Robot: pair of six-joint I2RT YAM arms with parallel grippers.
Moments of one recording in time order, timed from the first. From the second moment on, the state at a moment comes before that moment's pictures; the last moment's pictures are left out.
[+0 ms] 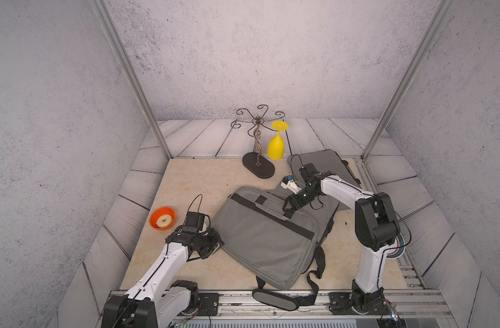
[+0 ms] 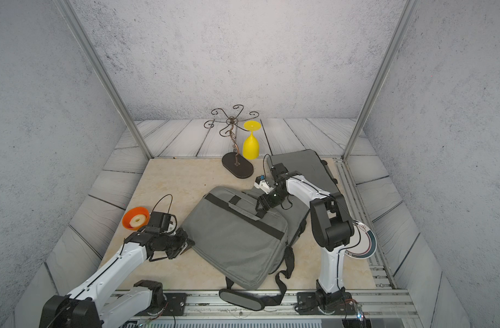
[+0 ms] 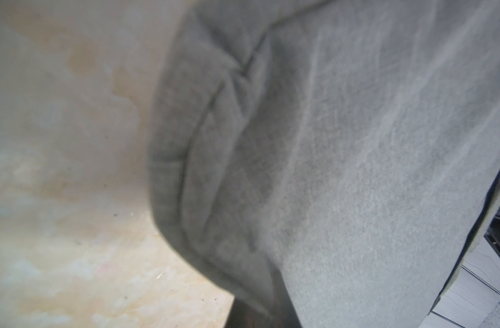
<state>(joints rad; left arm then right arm) -0.18 1.01 0.50 -0.63 0.42 -0.88 0.38 1.96 1.48 -0.83 -0.56 -0.25</state>
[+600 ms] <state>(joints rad) -0.18 1.17 0.66 -0.73 0.37 -0.79 0.37 1.92 1.44 -0.83 -0.67 -0.20</state>
